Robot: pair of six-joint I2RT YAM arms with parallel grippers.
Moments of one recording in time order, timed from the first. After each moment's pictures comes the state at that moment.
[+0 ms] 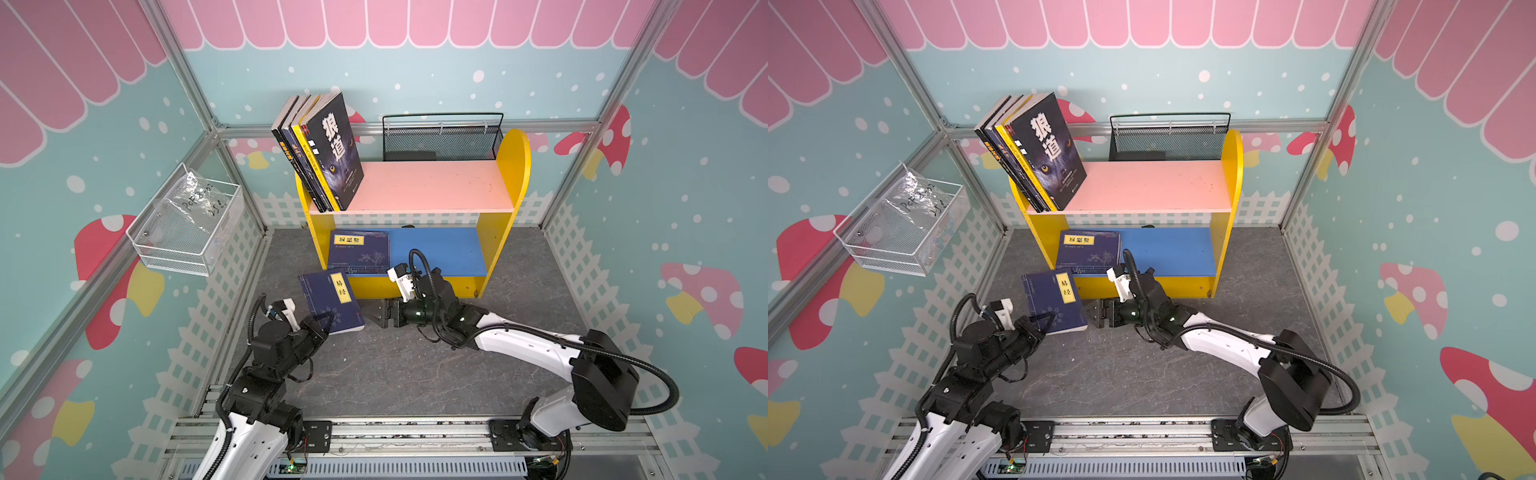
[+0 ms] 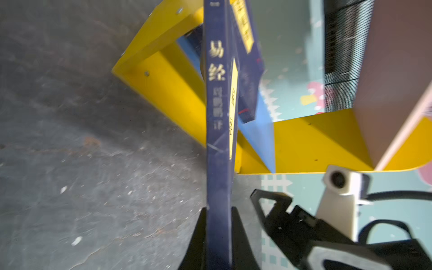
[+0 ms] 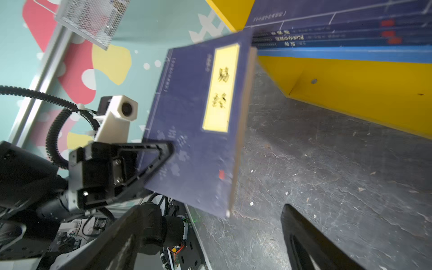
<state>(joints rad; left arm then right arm) -0.25 0.43 0.51 -0.37 0.19 -1.13 0.88 1.45 0.93 0.19 -0.35 0.77</state>
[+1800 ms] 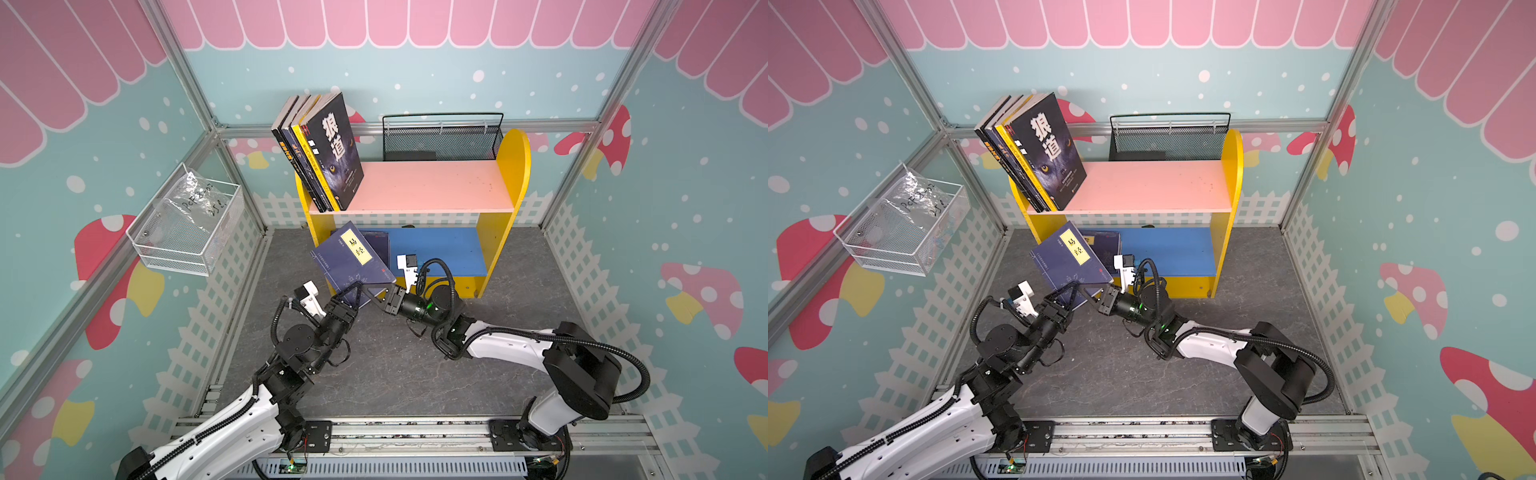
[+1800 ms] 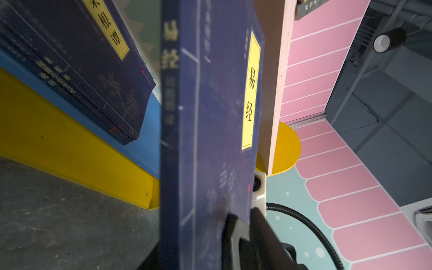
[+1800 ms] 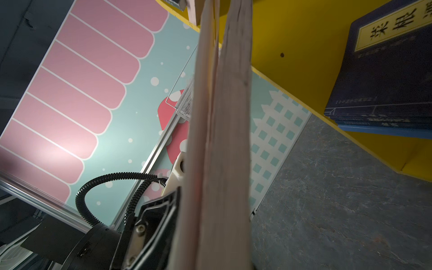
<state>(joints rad) -0.73 0.69 0.43 0.37 -0.25 -1.25 0.89 1.60 0.87 0.90 -0.30 1.08</state>
